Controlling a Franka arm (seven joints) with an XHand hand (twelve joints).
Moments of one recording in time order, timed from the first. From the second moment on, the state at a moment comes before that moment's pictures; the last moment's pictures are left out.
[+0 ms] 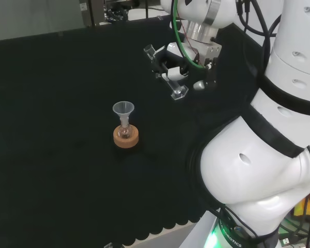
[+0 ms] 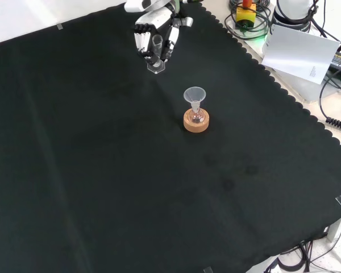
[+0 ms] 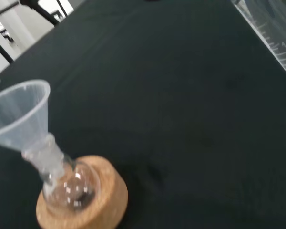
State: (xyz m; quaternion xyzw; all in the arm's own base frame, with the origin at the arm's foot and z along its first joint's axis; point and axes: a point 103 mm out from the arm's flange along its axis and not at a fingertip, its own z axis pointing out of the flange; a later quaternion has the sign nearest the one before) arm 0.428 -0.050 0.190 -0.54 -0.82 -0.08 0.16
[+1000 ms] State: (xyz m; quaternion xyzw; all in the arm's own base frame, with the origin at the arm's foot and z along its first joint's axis) arm 0.357 -0.036 0.185 -0.49 -0.84 0.15 0.19
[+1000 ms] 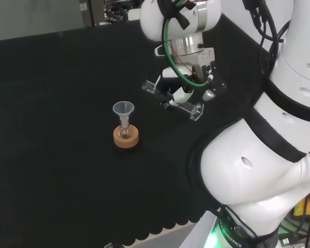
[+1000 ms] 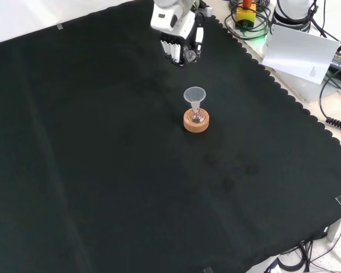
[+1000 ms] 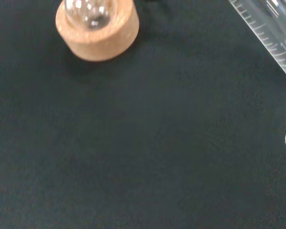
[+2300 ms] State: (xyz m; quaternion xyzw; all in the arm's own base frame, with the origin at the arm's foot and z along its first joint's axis) arm 0.385 -0.002 0.183 -0.46 -0.81 0.31 0.21
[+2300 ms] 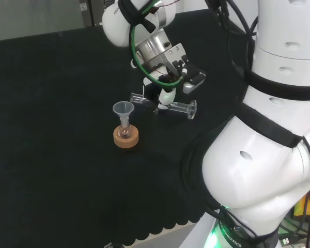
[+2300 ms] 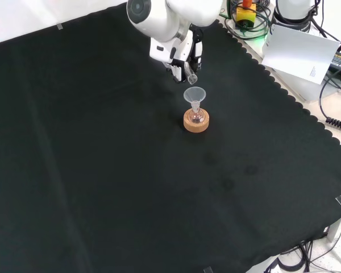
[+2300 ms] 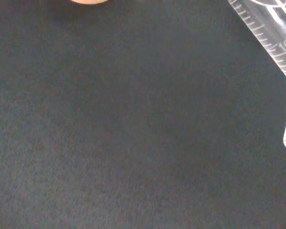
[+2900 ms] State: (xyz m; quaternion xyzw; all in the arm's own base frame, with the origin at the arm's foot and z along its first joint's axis) arm 0.390 0.009 0.194 -0.45 -0.79 0.37 0.21
